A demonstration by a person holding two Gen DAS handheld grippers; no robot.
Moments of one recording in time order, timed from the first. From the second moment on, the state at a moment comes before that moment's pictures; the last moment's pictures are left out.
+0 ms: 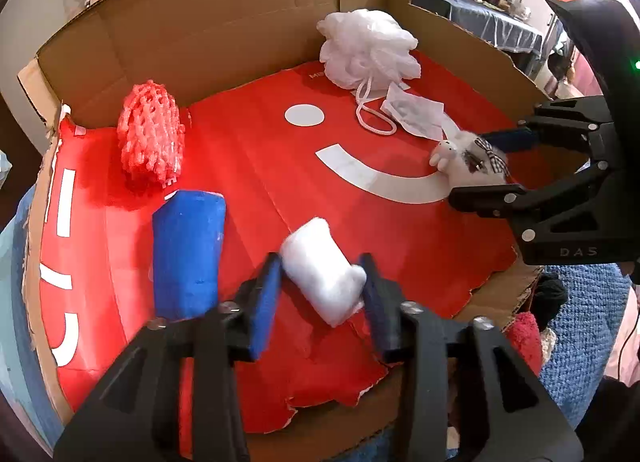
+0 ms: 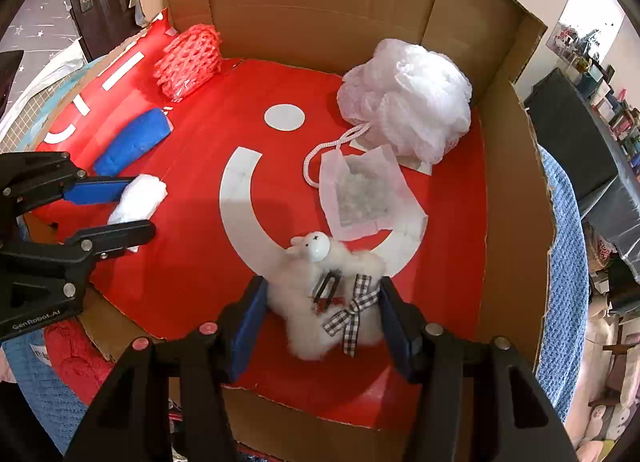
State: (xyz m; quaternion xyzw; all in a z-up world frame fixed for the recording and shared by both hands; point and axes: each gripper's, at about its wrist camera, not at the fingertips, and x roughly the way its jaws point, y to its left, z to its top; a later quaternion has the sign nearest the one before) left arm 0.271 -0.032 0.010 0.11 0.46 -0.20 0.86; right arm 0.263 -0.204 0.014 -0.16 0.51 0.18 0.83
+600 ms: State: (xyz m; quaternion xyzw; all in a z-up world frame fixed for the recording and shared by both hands) left arm 0.268 -0.026 0.012 0.10 0.46 -0.20 0.86; right arm 0.262 -0.201 0.014 -0.17 0.51 0.18 0.83
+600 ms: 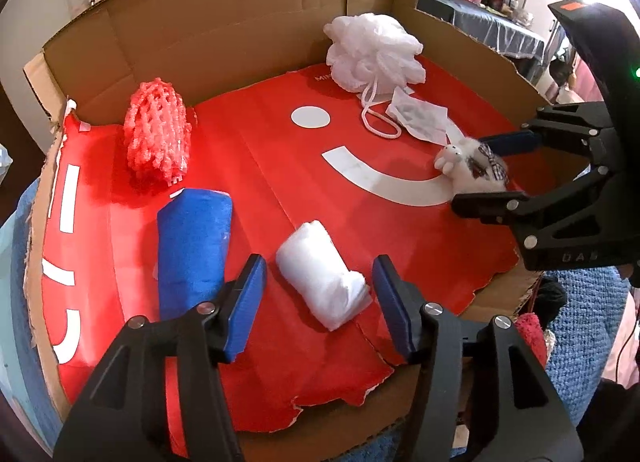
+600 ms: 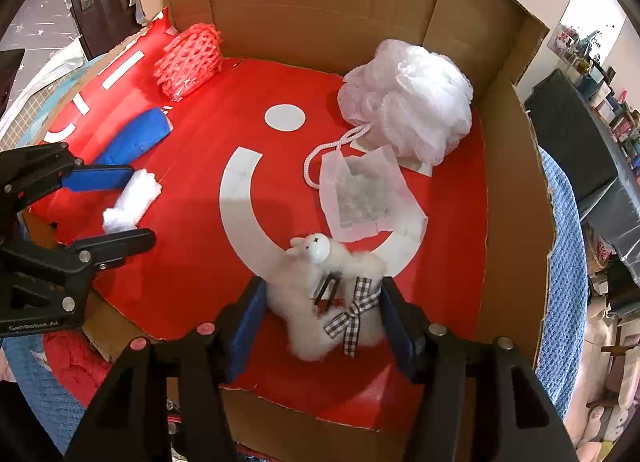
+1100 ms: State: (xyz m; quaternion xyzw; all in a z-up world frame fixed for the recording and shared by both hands) left arm 0.243 -0.024 0.043 0.08 0.41 -0.19 0.89; right arm 0.242 -0.204 0.046 -0.15 0.47 0.18 0.85
